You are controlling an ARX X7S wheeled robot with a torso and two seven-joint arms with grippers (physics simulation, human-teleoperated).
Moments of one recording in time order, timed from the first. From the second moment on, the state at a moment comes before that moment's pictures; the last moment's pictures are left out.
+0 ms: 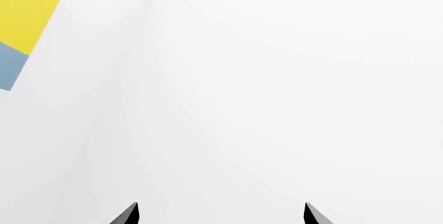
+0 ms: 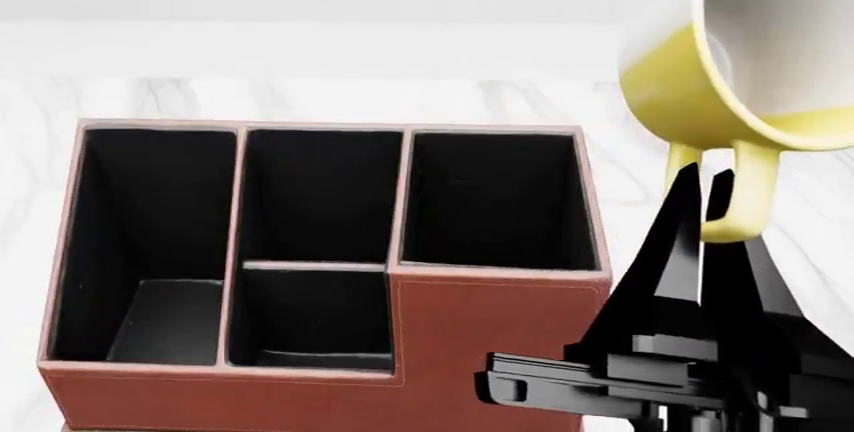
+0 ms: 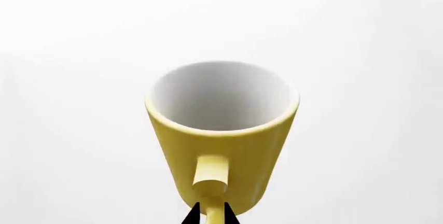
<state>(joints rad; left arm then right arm) 0.79 0.00 -1.19 1.05 -0.34 -0.03 -1.23 0.79 1.02 -1.19 -0.71 0.61 -0.44 1.28</state>
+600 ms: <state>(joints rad) 0.79 0.00 -1.17 1.05 -0.32 -0.03 -1.23 0.68 1.04 -1.20 -0.48 0.70 -0.54 1.22</state>
